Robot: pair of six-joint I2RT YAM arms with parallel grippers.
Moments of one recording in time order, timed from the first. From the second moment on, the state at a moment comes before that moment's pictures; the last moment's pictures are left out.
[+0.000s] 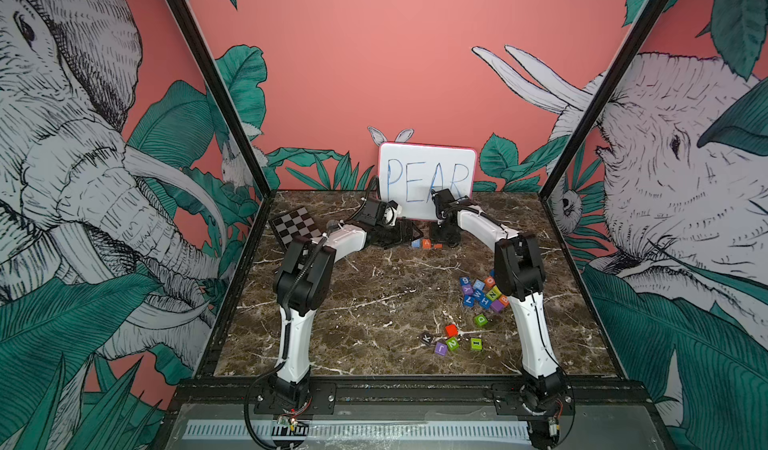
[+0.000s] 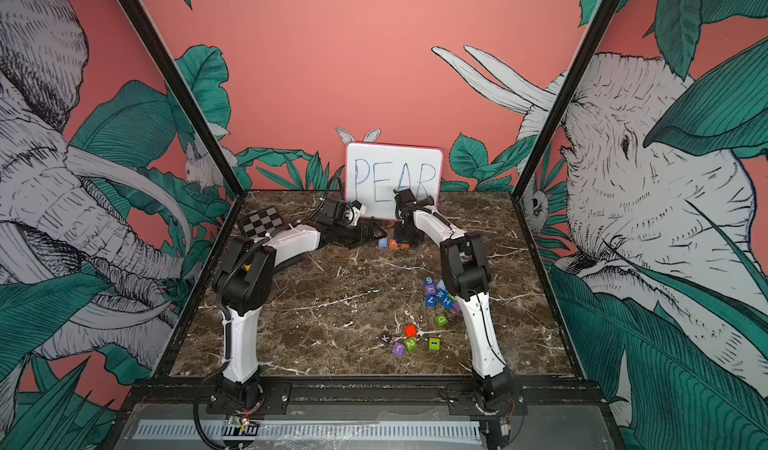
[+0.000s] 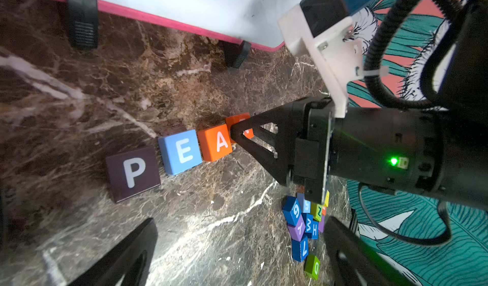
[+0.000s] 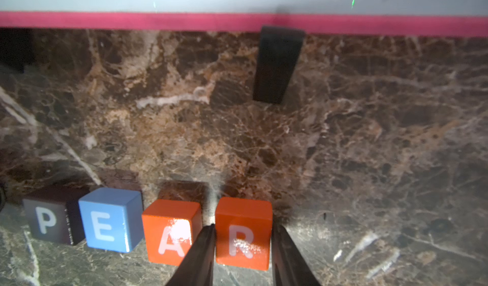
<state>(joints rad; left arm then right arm) -0.47 2.09 1.48 -0.14 0.64 -0.55 0.40 2.36 2.00 -0.90 -0.02 0.43</state>
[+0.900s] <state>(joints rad) -0.47 2.04 1.46 -0.14 0.64 -0.55 0.40 2.34 2.00 -0.92 -0.02 0.44</state>
